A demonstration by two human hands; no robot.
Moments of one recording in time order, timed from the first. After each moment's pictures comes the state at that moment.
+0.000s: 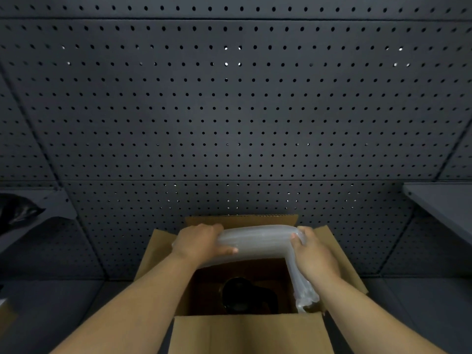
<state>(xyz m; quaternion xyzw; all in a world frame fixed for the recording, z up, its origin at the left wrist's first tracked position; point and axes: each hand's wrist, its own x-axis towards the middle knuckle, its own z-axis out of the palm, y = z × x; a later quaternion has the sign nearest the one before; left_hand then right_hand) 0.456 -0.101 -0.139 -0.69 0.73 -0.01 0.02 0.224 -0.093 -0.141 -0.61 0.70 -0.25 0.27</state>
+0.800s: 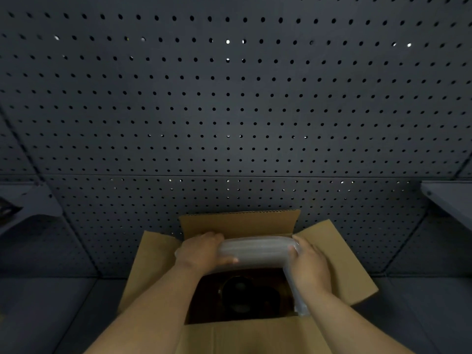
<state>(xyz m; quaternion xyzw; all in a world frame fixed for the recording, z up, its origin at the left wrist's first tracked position) 0.454 -0.124 -0.179 -0.69 0.71 0.09 0.02 0.235 -0.123 -0.195 -0.61 0.71 -0.27 0.23</state>
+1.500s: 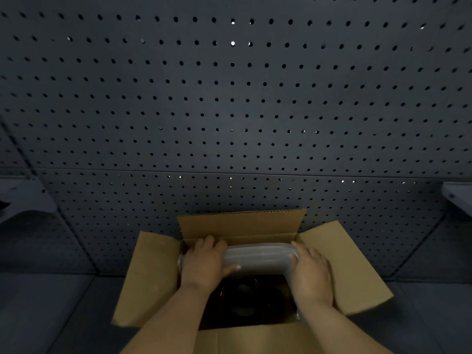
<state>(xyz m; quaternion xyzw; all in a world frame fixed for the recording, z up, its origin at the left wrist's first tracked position) 0.446 -0.119 -0.223 -0.72 0.69 0.03 -0.05 0.239 -0.136 -0.230 -0.66 0.71 -0.23 0.11</state>
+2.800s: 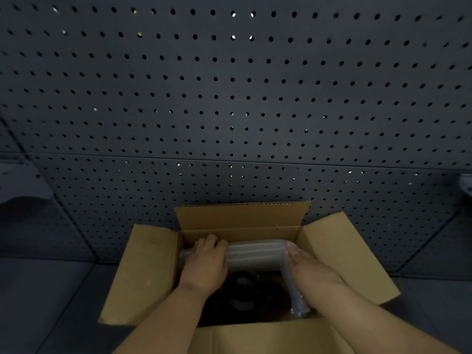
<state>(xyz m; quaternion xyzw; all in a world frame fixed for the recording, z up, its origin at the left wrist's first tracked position) 0.442 -0.113 -0.243 -0.71 0.70 0.07 -0.09 0.220 -0.160 -0.237 -0.80 0.56 0.14 0.16</state>
